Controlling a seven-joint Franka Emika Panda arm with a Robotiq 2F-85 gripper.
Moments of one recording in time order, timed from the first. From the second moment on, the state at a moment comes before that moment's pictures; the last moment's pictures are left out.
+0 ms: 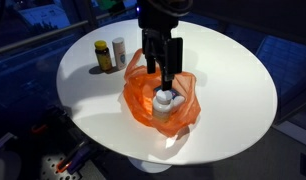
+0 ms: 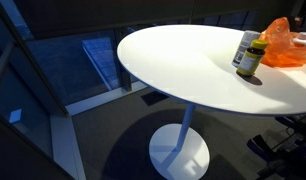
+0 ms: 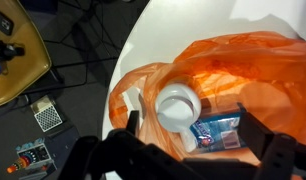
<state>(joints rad) -0.23 -0.09 -0.14 -2.33 -0.37 2.09 0.37</state>
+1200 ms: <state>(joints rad) -0.22 -0.03 -0.15 -2.39 -0.47 2.25 0.45</state>
